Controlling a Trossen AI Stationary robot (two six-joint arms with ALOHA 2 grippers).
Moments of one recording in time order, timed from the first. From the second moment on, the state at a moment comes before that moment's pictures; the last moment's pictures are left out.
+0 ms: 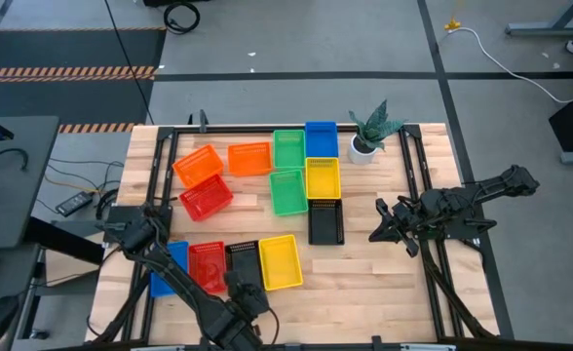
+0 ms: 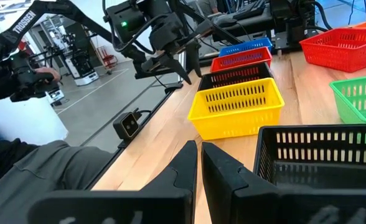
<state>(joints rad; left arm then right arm) -0.78 2.15 1.77 -1.19 -0.49 -1.01 0.27 0.17 0.01 0.04 -0.15 0.27</state>
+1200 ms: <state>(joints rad) -0.76 2.18 1.71 -1.02 -0.28 -1.12 0.27 0.17 0.01 0.04 -0.15 0.26</state>
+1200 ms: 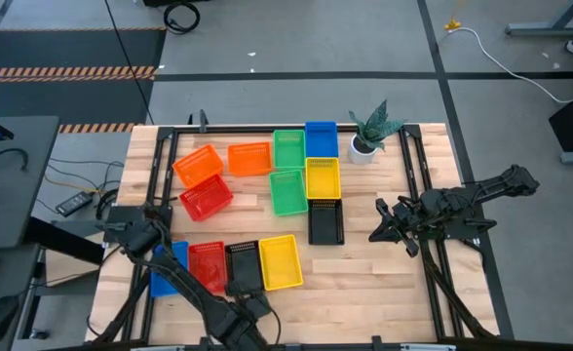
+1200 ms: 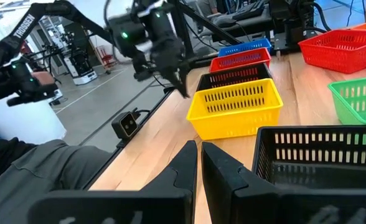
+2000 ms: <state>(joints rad) -0.81 2.16 1.79 -1.32 -0.07 -1.28 0.27 0.17 0.01 0.04 -0.15 0.27</state>
